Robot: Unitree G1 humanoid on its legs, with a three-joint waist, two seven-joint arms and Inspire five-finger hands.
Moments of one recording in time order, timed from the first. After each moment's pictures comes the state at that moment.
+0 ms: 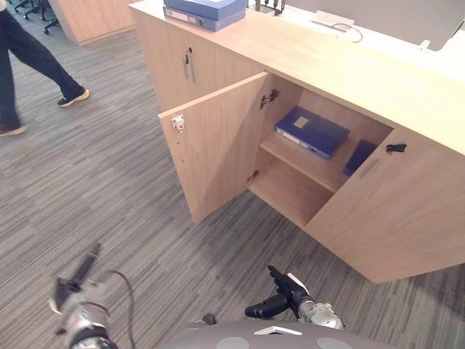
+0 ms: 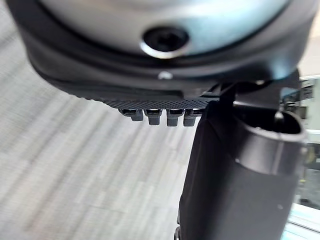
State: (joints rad) left arm -0.09 0.40 0.73 0.89 -0.68 -0.08 0.23; right arm 0.21 -0.16 0.29 0.65 -0.11 -0.03 0.15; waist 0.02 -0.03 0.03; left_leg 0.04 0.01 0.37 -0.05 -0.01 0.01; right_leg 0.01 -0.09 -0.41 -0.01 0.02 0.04
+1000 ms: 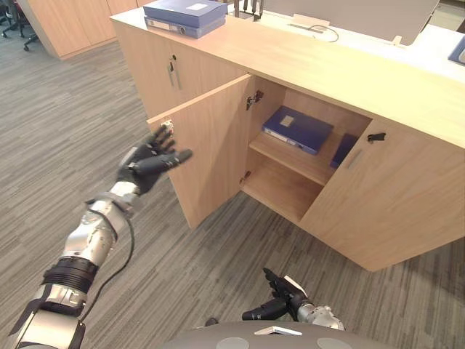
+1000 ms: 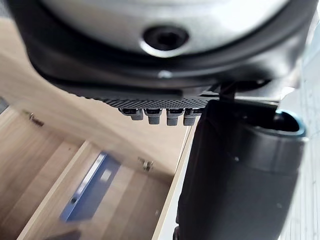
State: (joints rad) left arm -0.22 0.69 -0.26 0.25 -1.02 -0.01 -0.23; right arm 0.23 -0.17 0.29 0.61 -0.11 -0.03 0.21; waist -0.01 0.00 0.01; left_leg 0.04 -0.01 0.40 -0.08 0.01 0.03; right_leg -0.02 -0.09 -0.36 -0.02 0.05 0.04
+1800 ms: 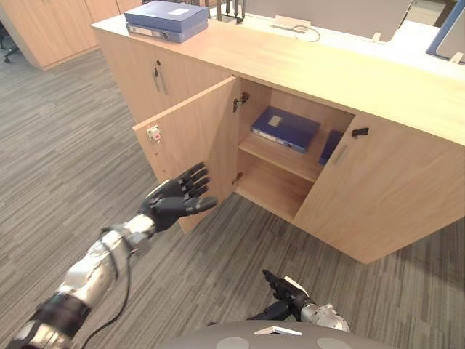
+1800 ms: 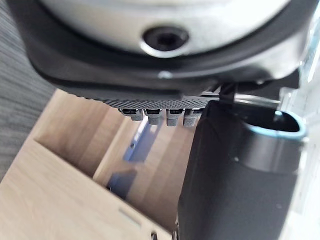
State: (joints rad) left arm 0.09 0.76 -0.16 0.15 -1.04 0.04 -0.38; right arm 0.26 -0.24 0.32 0.57 -0.09 -0.03 0.24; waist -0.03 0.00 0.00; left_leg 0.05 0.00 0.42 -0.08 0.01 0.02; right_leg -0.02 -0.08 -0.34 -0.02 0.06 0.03
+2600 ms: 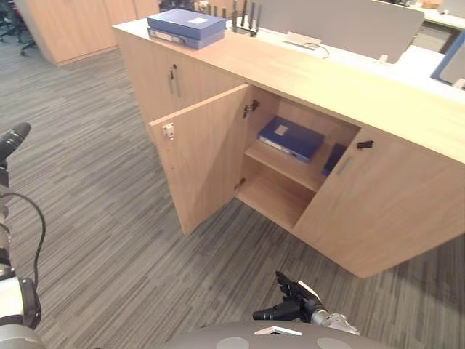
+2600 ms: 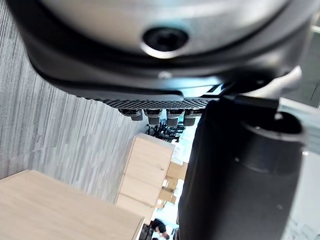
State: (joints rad) left arm -0.47 0.95 0.30 1.07 -0.93 -0.06 -0.15; right arm 0.30 -0.18 0.17 0.58 -0.06 -0.03 0.28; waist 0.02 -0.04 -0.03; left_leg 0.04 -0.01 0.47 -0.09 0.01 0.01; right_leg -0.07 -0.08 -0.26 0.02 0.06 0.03
